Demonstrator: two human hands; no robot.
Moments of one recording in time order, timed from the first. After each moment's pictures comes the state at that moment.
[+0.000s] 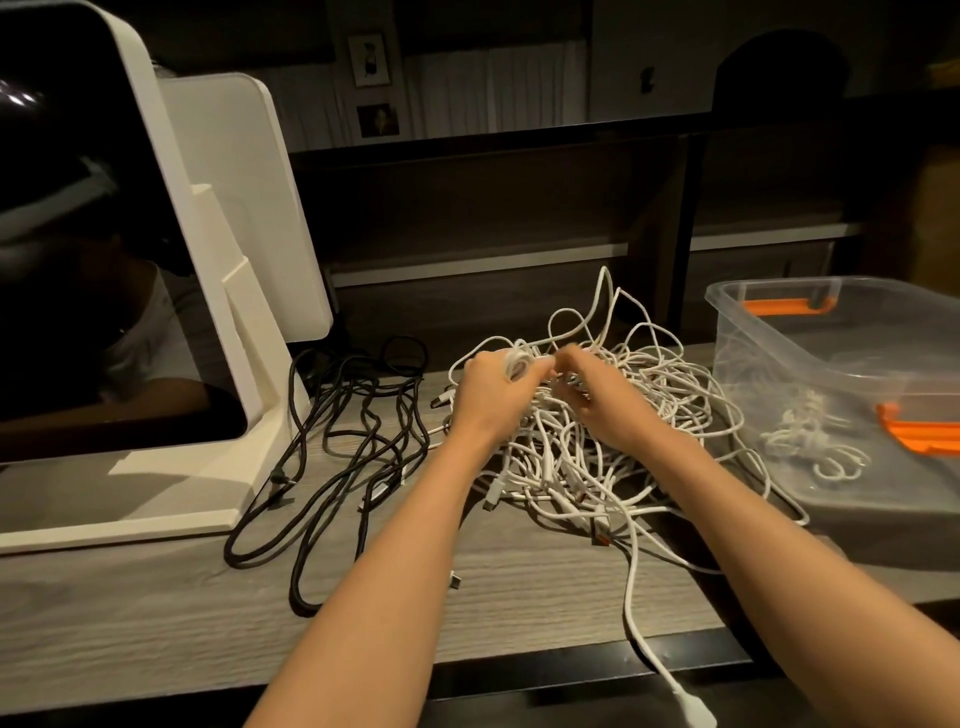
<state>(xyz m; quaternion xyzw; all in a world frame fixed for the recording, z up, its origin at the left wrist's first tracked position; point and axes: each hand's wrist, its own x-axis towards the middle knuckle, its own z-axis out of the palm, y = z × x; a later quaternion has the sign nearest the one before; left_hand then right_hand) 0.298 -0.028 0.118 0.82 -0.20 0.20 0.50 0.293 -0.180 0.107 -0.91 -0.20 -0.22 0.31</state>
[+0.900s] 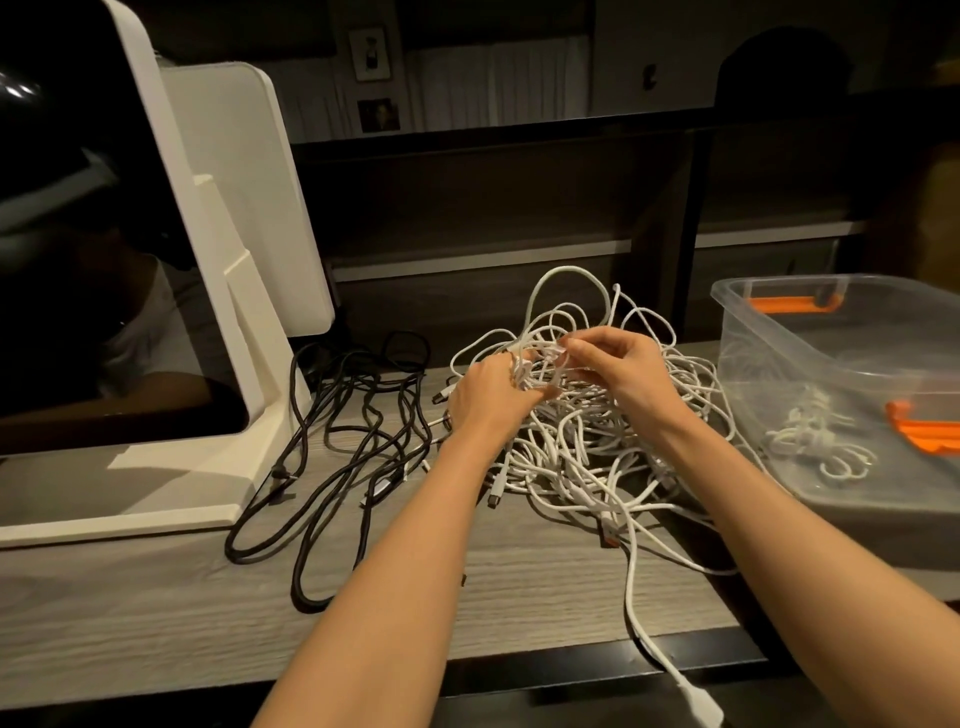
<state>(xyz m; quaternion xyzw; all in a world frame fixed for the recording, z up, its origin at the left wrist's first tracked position) 0.304 -0.030 0.115 0.91 -0.11 0.19 0.35 0.280 -0.180 0.126 -0.68 -0.15 -0.17 0.70</state>
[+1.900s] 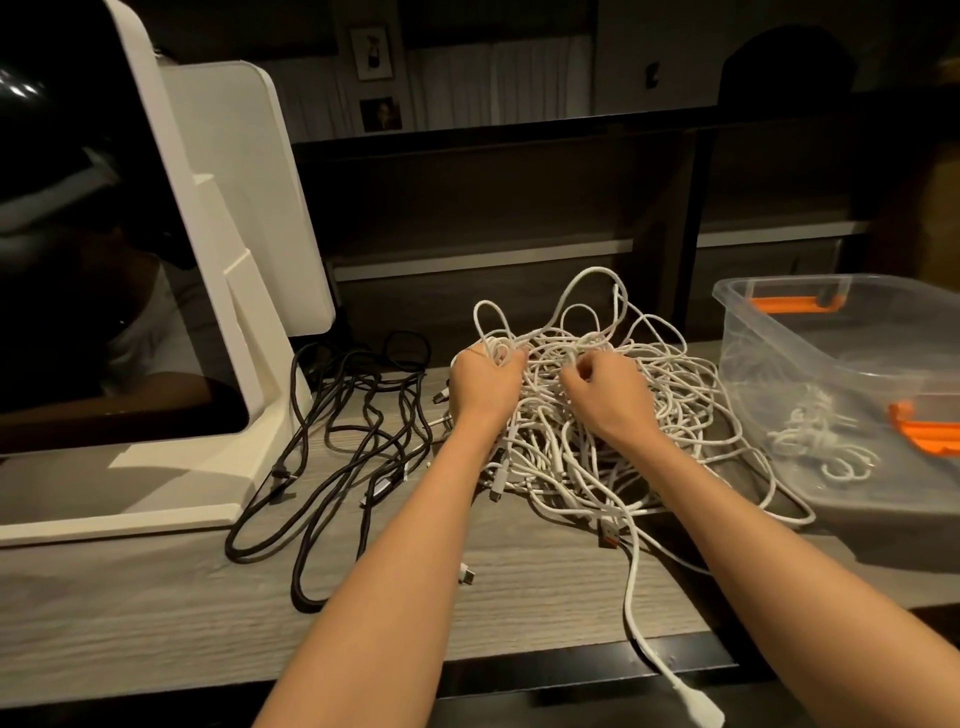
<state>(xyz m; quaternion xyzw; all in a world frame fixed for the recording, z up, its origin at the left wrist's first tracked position) 0.307 -0.032 0.122 0.79 -0.01 0.18 0.59 0.298 -0.162 0.108 -0.90 0.01 -0.27 0.34</state>
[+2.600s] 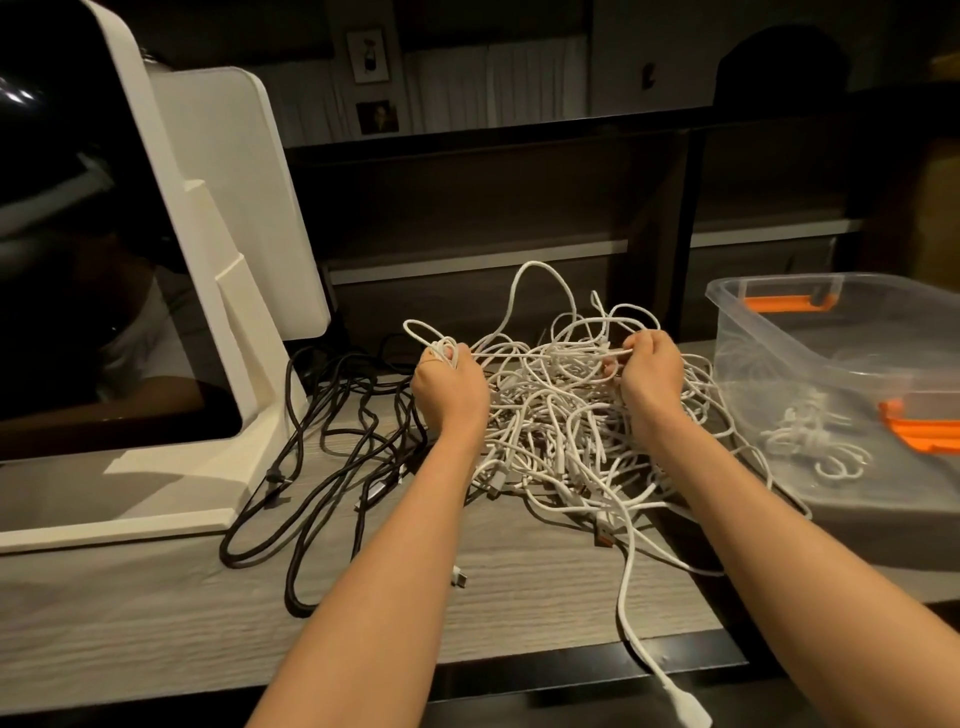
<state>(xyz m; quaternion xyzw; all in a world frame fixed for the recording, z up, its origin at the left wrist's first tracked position) 0.308 -0.025 0.122 0.72 0.12 0.31 0.61 0.307 -0.185 0.118 -0.64 0.12 -0.26 0.72</state>
